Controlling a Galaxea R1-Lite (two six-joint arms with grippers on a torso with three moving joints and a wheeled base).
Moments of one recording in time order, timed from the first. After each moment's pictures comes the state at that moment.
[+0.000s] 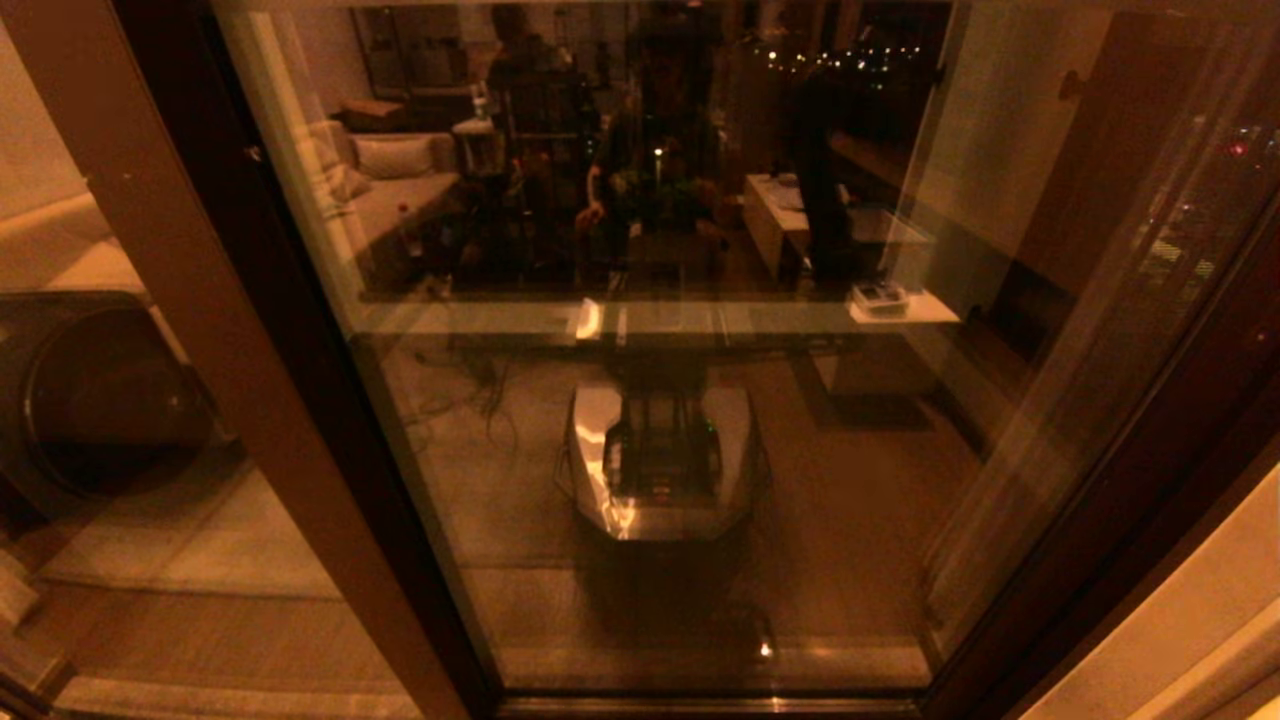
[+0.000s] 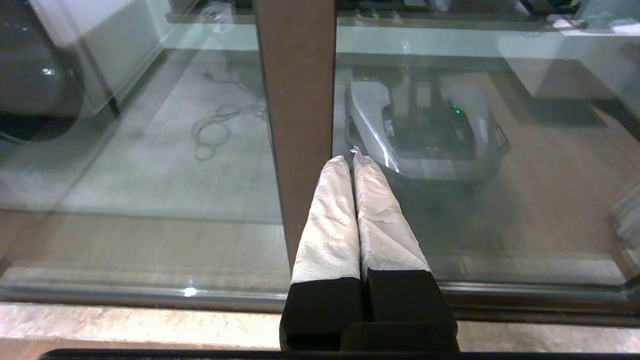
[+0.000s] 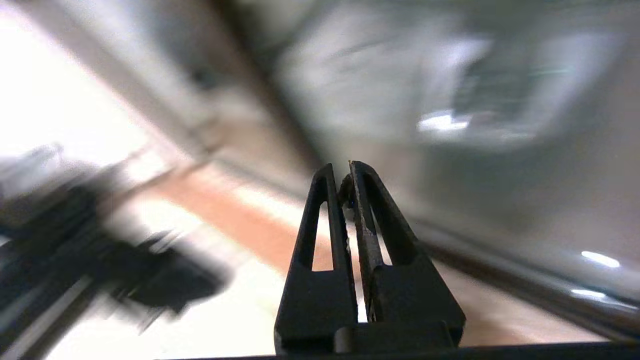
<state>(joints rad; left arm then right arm) 0.00 0.00 0.00 0.01 0.00 0.00 -0.13 0.64 -1.06 0.59 0.85 0.17</state>
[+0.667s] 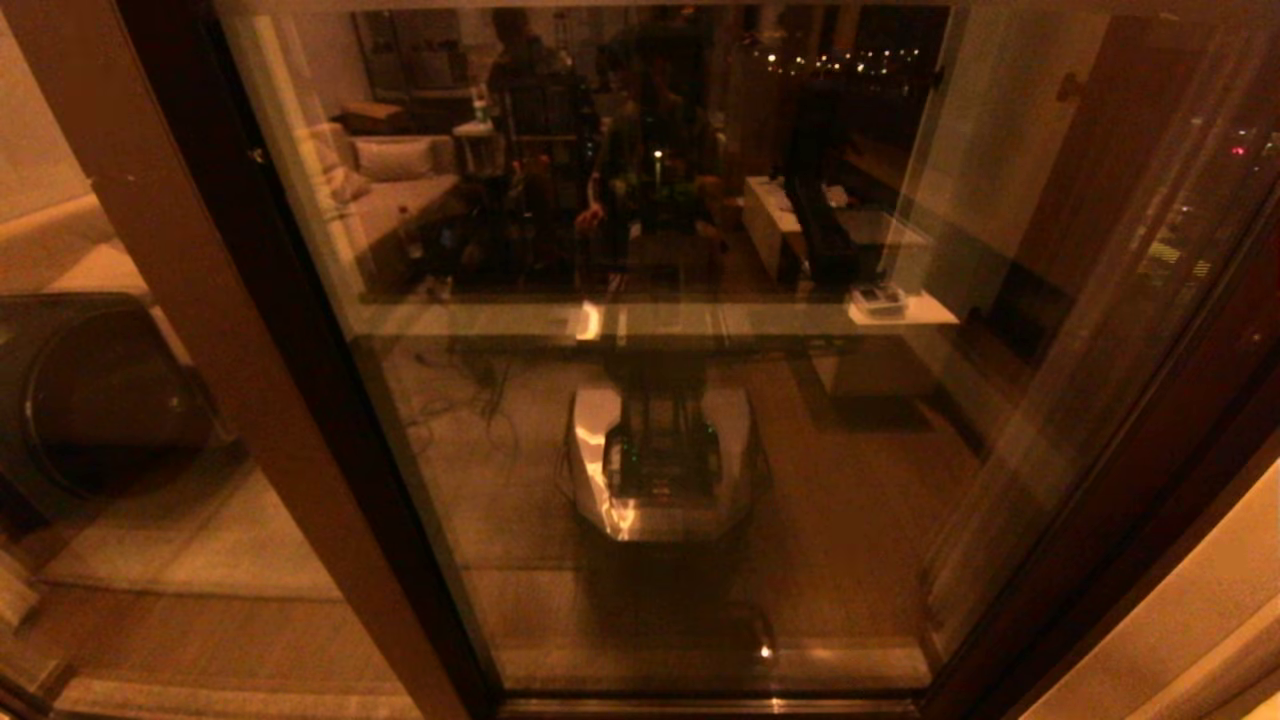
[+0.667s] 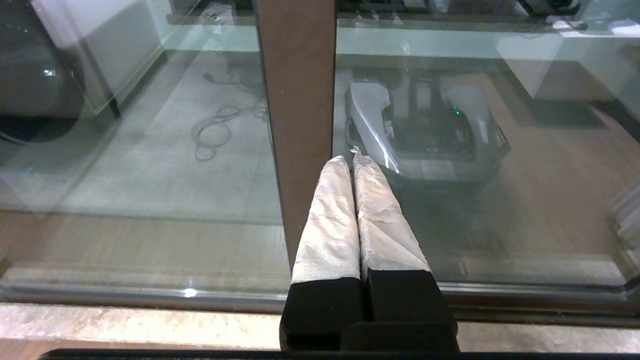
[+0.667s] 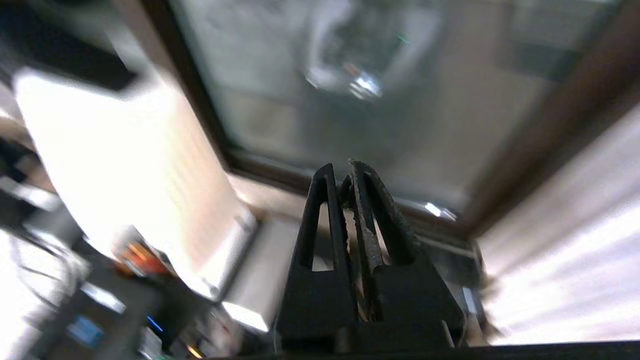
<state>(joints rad) 0.00 0.00 0.00 0.01 0.00 0.00 -0.02 0.22 -1.31 1.35 0.41 -0.12</state>
